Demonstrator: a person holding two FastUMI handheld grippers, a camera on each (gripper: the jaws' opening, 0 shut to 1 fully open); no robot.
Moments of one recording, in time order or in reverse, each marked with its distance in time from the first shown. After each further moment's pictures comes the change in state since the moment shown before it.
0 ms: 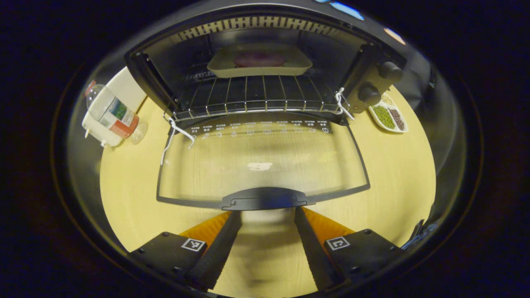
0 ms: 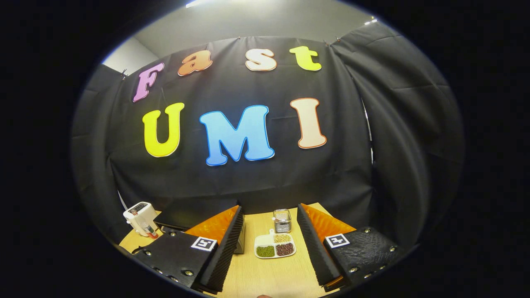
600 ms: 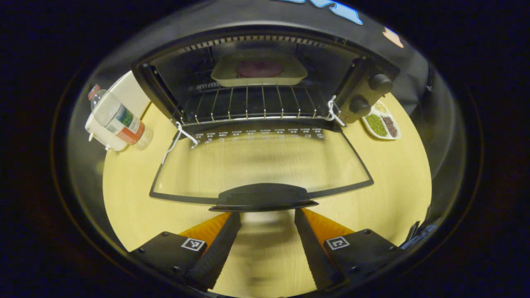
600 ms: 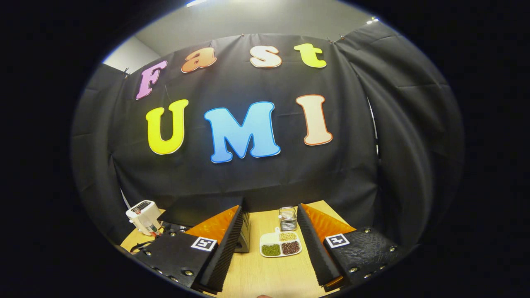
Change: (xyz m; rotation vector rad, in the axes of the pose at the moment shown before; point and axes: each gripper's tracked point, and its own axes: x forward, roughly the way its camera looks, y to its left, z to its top) left arm -0.033 0.000 0.008 0.032 -0.100 -0.007; right arm 0.006 0.018 -0.005 0.005 0.019 0.032
